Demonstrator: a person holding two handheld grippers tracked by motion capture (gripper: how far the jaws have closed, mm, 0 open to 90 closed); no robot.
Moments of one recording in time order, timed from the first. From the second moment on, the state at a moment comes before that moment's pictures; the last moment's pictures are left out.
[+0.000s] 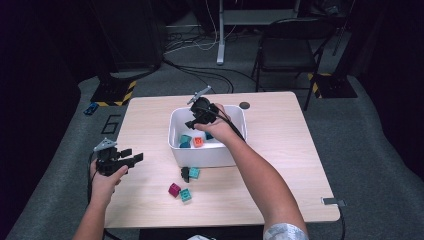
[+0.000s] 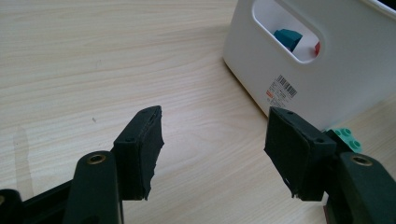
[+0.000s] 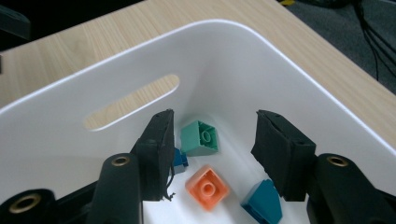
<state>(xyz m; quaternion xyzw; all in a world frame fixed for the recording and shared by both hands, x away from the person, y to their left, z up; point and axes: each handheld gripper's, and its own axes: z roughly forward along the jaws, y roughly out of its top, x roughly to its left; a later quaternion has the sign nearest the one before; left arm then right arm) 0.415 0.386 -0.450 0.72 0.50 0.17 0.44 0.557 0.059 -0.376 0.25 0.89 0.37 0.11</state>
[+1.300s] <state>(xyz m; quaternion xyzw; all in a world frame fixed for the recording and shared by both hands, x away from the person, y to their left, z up) 0.402 0.334 -0.424 0.77 0.42 0.15 0.45 0.397 -0.035 -0.372 0.22 0.84 0.48 0.11</state>
